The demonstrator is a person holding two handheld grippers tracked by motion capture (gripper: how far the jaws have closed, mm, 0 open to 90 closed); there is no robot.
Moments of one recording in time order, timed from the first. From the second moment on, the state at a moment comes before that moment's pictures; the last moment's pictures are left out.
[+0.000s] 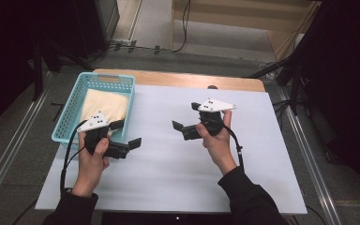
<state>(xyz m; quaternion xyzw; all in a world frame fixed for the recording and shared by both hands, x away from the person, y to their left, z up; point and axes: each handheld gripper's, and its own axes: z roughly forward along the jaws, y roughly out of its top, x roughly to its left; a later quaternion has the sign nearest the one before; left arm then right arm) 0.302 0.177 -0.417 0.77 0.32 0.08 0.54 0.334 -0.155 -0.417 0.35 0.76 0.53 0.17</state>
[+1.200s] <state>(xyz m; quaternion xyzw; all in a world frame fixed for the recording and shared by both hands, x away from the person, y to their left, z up) 0.269 0.159 -0.449 0.79 0.31 0.08 0.53 0.235 -0.288 -0.477 0.42 0.72 0.52 0.19</state>
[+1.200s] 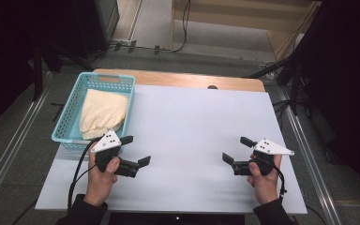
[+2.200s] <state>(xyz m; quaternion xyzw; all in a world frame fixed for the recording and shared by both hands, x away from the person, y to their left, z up) 0.248 0.188 -0.469 0.78 0.33 0.11 0.52 0.193 -0.349 -0.494 0.48 0.70 0.49 0.21</state>
